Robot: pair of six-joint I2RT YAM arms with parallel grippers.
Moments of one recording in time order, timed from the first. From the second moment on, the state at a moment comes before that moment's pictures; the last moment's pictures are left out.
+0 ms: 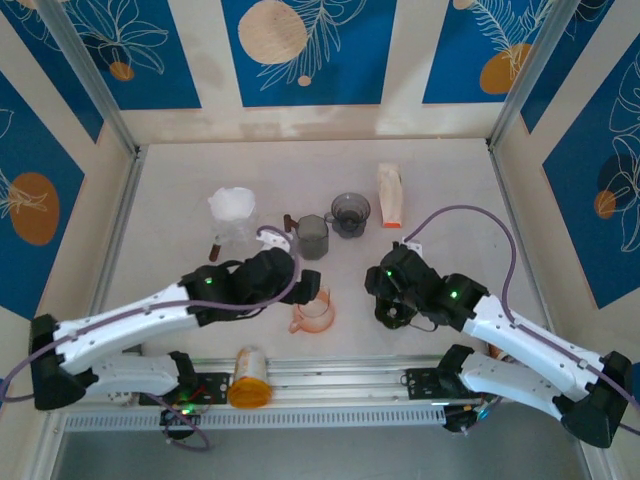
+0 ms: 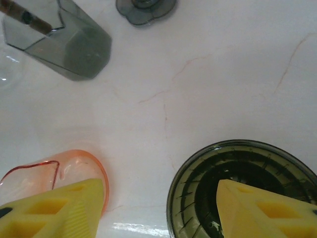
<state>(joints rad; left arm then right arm) -1.12 1.09 1.00 -0.72 -0.38 -0.72 0.82 0.89 0.75 -0.79 0.27 0.86</state>
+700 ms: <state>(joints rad) -1.12 0.78 0.74 -0.67 -0.41 -0.76 0.91 1.28 0.86 -0.98 0.23 0.86</state>
